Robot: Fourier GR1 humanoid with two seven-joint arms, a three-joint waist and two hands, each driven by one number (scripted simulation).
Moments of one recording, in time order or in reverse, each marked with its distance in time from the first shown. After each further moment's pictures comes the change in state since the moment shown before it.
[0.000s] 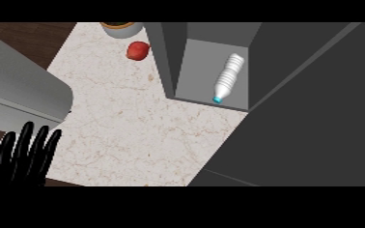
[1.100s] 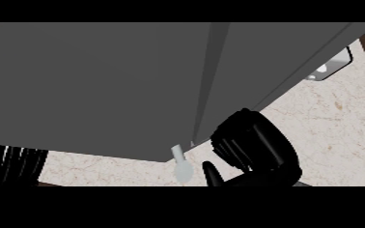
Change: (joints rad) left arm 0.025 0.015 0.038 0.016 0.029 -0.041 -0.005; right arm -0.275 0.122 -0.350 0.361 -0.047 -0.515 -0.125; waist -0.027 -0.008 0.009
